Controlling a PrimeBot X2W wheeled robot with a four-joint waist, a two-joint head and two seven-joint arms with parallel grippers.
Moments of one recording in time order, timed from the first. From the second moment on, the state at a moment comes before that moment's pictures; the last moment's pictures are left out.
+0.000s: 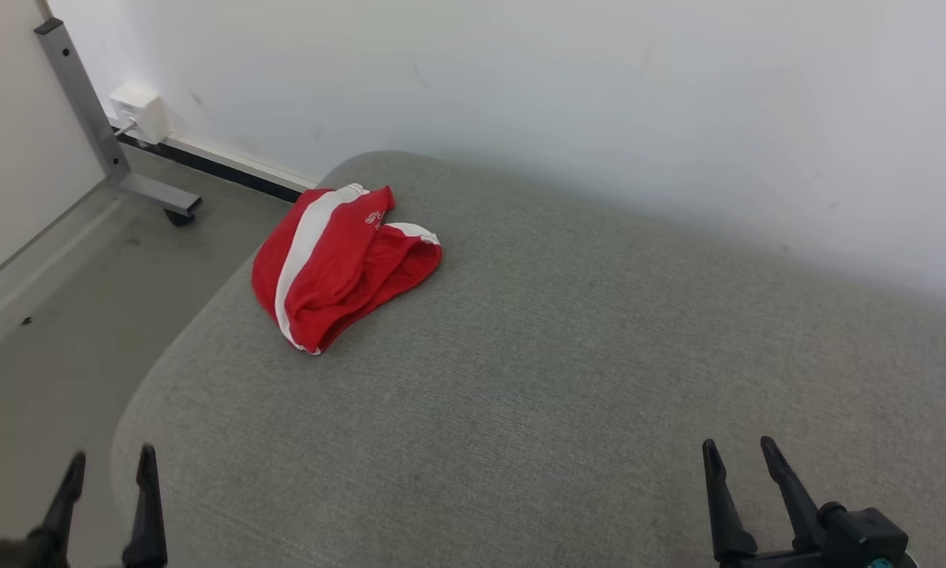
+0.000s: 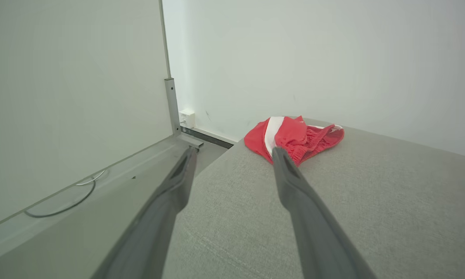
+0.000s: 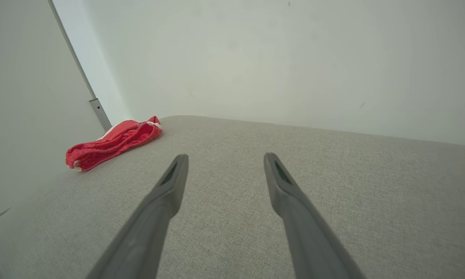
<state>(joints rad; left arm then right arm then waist) 0.06 0.28 0.02 0.11 -0.35 -0.04 -0.21 0.03 -0.05 0.05 0.22 0.21 0.13 -0.24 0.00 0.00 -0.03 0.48</state>
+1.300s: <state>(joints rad) -0.80 0.61 0.02 0.77 -0.46 -0.12 -0.05 -0.12 -0.10 -0.16 -0.11 0.10 0.13 -0.14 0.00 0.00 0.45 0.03</state>
